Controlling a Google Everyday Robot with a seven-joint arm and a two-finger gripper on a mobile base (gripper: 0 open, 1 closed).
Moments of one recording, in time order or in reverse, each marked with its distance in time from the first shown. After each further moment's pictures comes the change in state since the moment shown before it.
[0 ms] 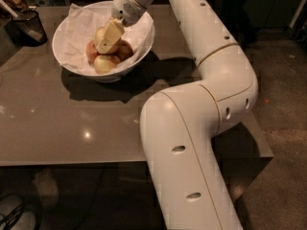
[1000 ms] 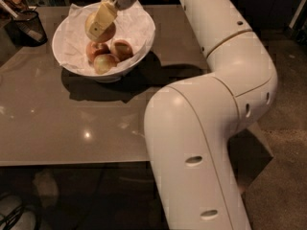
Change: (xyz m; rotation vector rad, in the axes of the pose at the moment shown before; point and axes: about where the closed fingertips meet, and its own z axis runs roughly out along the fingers) arm -0.043 0.010 -0.034 0.112 -0.050 -0.008
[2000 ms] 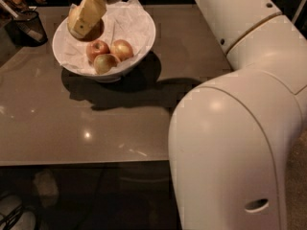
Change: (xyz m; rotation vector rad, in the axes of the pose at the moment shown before) arm -0.035 0.064 -0.018 -0.036 -0.023 -0.088
